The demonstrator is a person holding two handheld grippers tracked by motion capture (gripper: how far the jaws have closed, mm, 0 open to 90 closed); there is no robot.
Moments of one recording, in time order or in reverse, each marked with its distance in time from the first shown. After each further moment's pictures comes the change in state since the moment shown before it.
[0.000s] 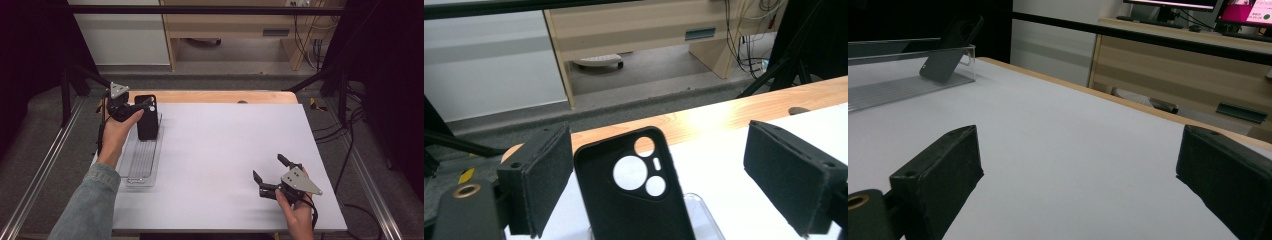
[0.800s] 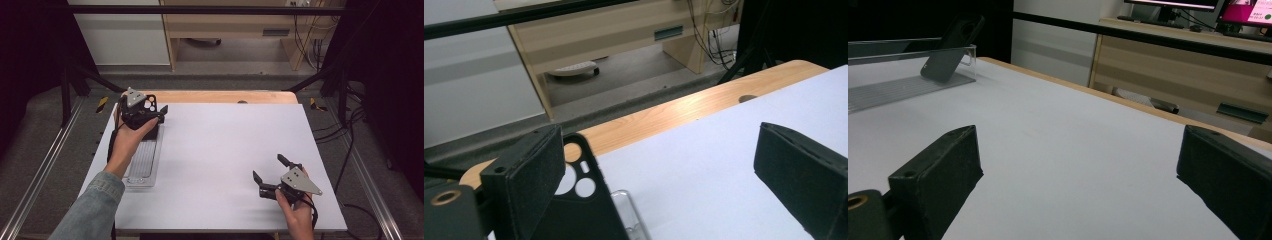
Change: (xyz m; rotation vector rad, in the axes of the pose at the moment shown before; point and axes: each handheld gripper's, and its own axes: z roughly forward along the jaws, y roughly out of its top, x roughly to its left) left arm -0.054 0.004 -0.015 -0.011 -0.087 0.101; right arm 0.000 0.000 0.000 0.001 0.002 -0.001
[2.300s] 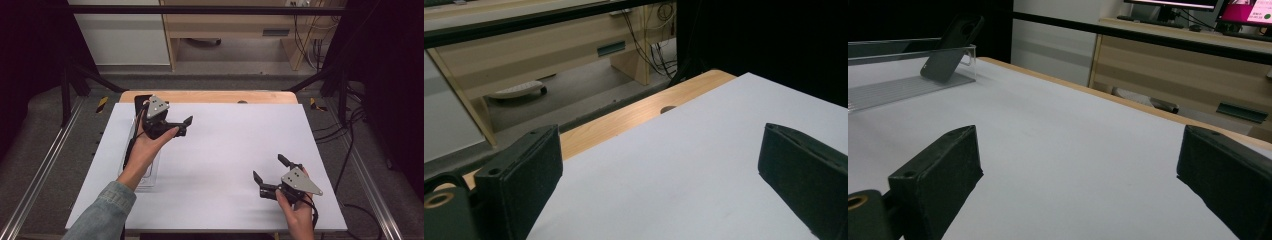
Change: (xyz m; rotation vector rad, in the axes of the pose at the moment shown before) left arm -0.065 0.009 -0.009 -0.062 -0.196 0.041; right arm 0.000 0.000 -0.001 0.000 0.000 0.001
